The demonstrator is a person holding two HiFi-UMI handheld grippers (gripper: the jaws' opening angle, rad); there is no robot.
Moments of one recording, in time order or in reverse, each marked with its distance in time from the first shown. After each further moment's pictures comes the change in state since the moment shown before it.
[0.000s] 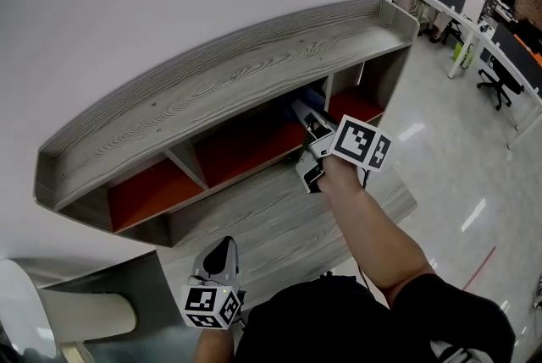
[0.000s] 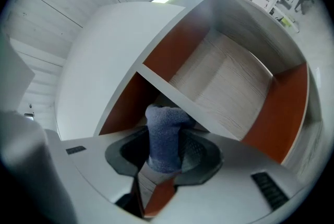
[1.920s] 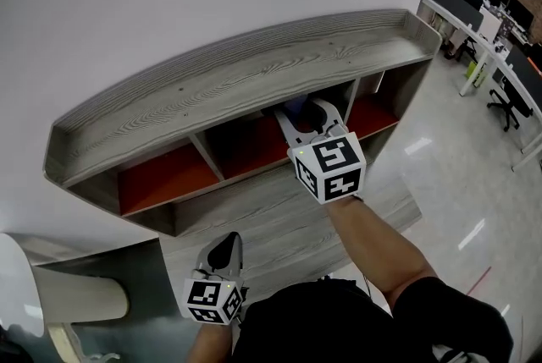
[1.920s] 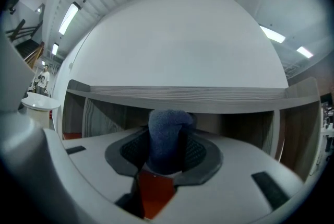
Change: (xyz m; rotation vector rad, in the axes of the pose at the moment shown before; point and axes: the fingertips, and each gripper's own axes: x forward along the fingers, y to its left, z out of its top) left arm -0.012 0.009 -0.002 -0.020 -0.015 0.027; right arm 0.025 0.094 -0.044 -0.959 0.082 -0.010
